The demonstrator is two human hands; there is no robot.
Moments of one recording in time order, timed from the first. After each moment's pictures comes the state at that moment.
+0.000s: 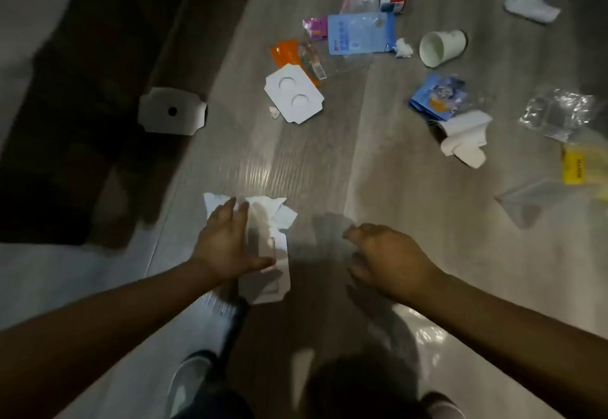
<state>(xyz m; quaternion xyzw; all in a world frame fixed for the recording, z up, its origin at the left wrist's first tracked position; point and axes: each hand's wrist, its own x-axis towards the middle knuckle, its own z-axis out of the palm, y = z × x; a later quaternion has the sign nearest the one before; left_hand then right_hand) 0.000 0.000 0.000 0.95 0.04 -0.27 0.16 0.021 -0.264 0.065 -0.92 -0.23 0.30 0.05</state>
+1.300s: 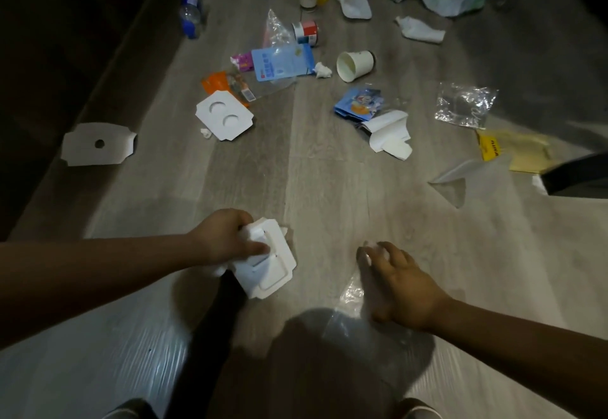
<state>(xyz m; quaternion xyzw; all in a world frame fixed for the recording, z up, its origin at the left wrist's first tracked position) 0.035 -0.092 -0.007 0.93 -0.09 -0.27 0.23 -0.058 -0.408 -0.029 -0.95 -0.09 0.30 0.09</state>
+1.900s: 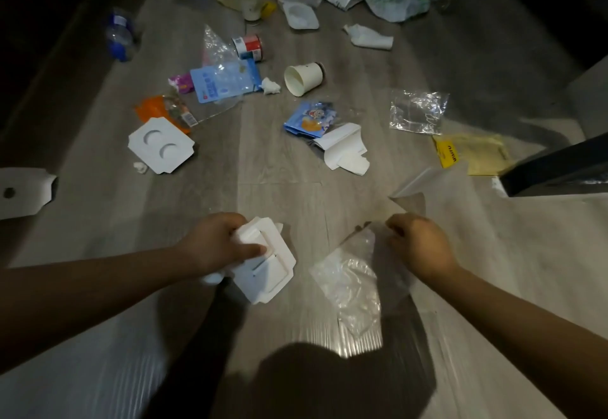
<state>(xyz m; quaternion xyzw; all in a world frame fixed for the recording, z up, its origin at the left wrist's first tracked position) 0.091 -0.166 -0.018 0.90 -0.11 -0.26 0.34 0.023 -0.498 -0.028 -0.99 0.08 0.06 0.13</state>
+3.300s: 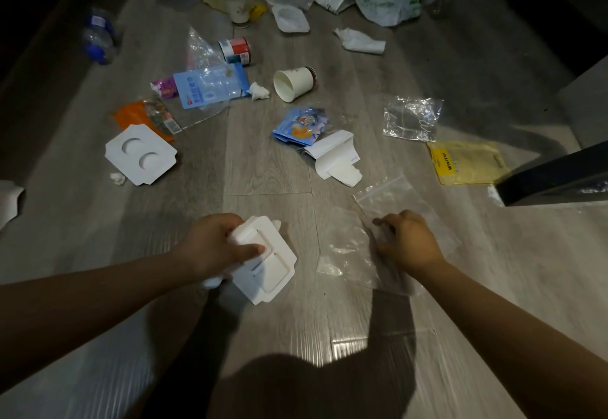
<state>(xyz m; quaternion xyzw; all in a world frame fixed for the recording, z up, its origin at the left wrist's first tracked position) 0.113 -0.188 -0.022 0.89 -0.11 -0.26 0.36 0.060 -0.519 -0.057 -0.96 0.15 0.14 0.16</state>
